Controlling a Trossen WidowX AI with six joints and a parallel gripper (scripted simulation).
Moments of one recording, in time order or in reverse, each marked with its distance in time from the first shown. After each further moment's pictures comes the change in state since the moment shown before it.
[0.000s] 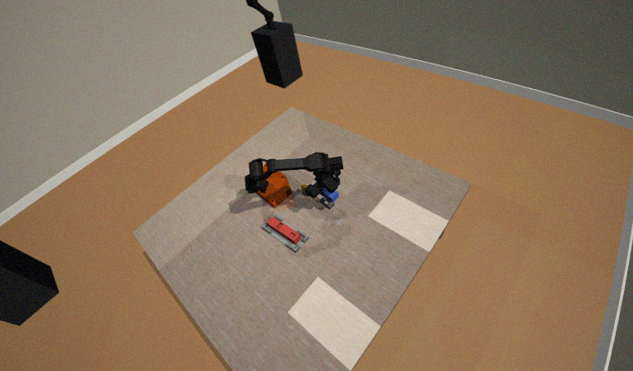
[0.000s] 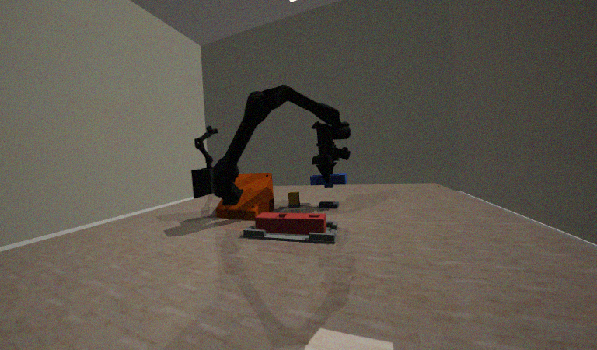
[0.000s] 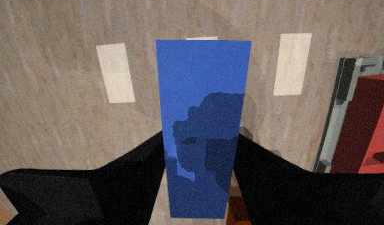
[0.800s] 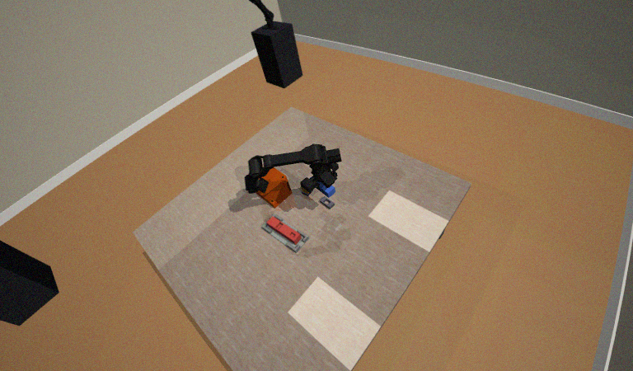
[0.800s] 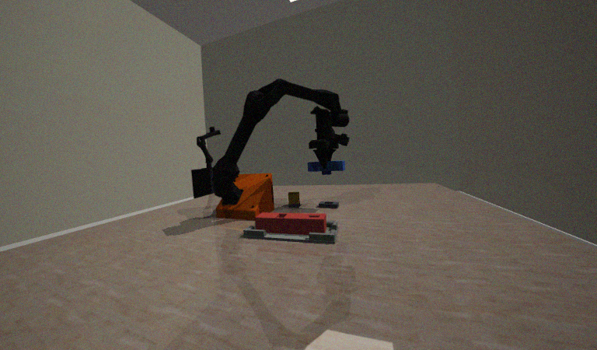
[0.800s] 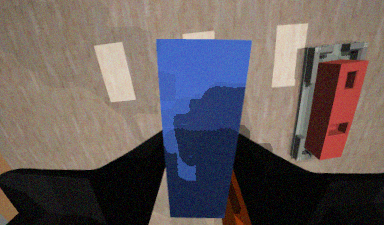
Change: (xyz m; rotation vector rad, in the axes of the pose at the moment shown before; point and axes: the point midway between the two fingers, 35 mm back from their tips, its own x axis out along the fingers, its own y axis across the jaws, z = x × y) arm -0.052 -0.009 -0.002 0.042 0.030 -0.011
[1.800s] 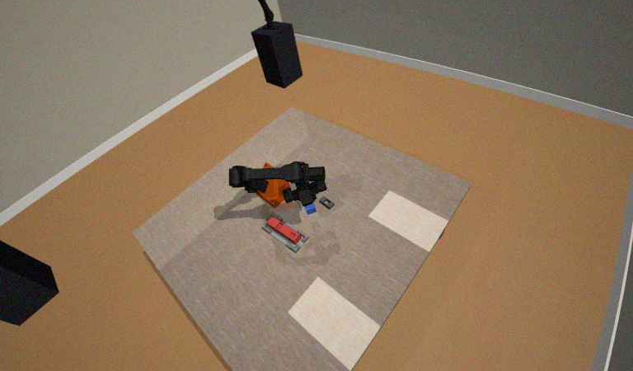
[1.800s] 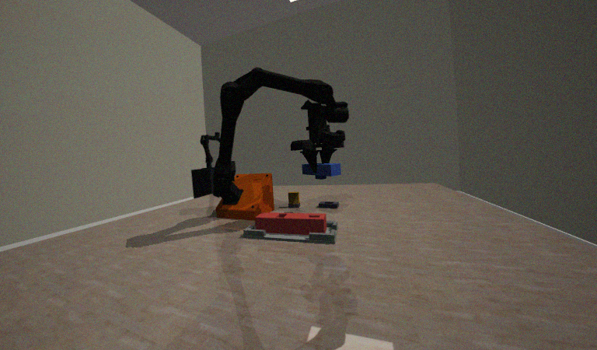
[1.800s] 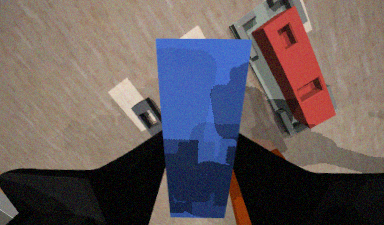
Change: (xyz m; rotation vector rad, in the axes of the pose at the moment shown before) arm 0.005 -0.098 0.008 0.474 0.007 0.017
